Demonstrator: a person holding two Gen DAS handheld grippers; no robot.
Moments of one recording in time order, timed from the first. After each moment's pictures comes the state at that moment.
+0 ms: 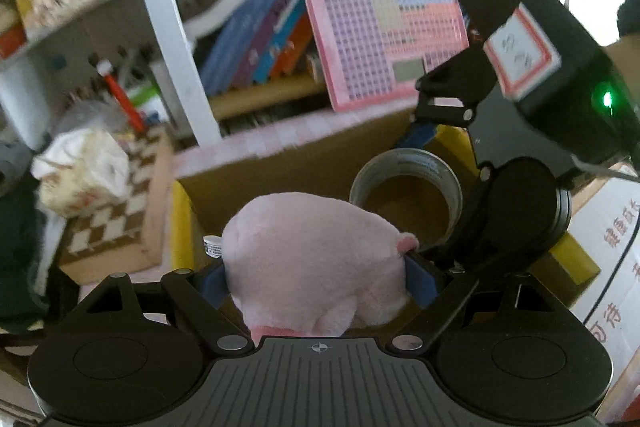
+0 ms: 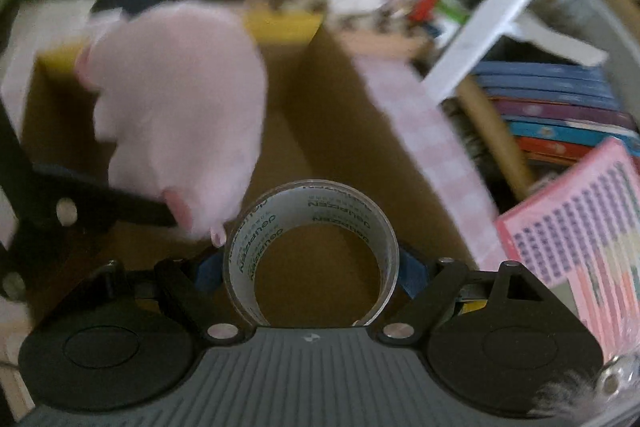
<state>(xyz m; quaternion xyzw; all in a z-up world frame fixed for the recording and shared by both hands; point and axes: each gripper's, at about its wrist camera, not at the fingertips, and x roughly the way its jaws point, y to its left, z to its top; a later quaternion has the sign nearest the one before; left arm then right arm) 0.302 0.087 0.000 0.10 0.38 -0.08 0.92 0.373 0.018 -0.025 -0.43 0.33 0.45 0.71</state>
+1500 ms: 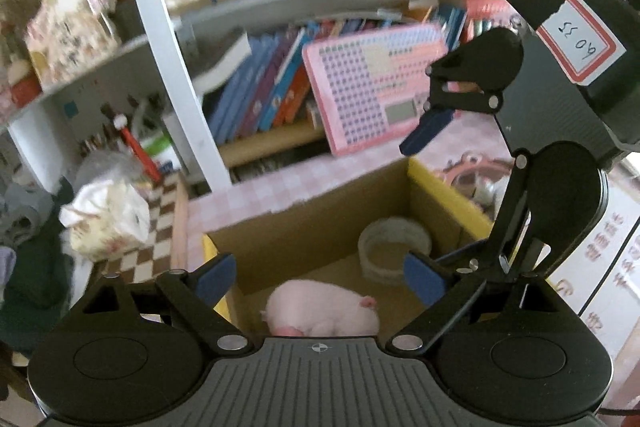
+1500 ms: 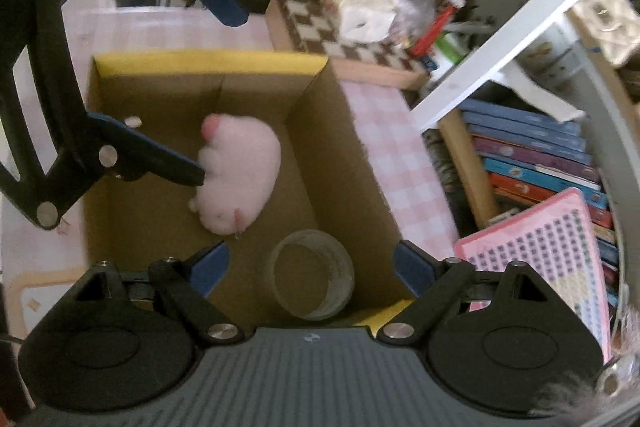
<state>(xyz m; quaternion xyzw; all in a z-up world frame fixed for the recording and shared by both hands) 0.262 0.081 0.054 0.13 0.31 -0.08 0.94 0.329 -0.012 0.046 -0.45 0.28 0.45 0.72</state>
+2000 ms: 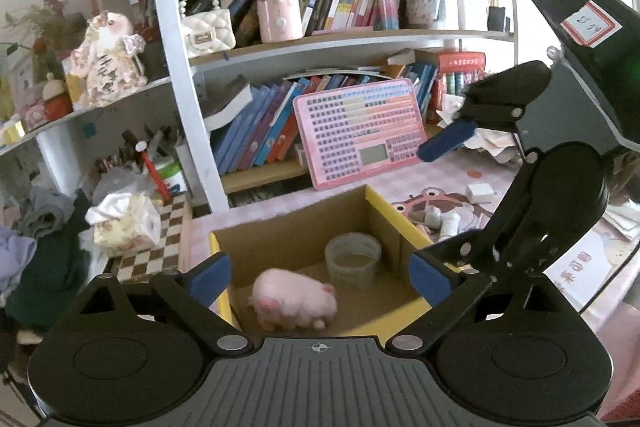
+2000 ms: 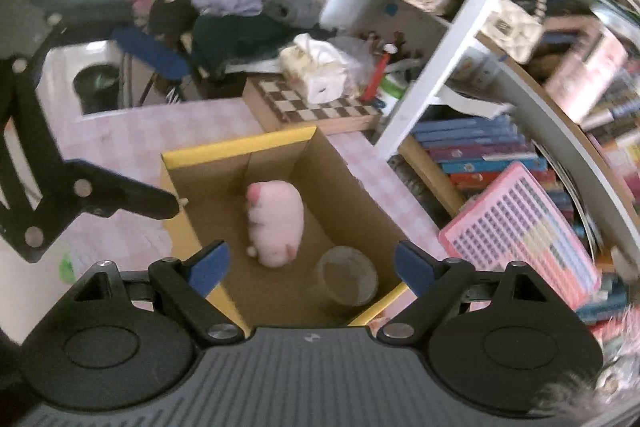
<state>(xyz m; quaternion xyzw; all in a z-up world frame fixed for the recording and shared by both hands) 0.155 0.083 0.088 0.09 0.25 -0.10 0.96 0.227 -0.055 0.101 -0.32 0.25 0.40 0.82</state>
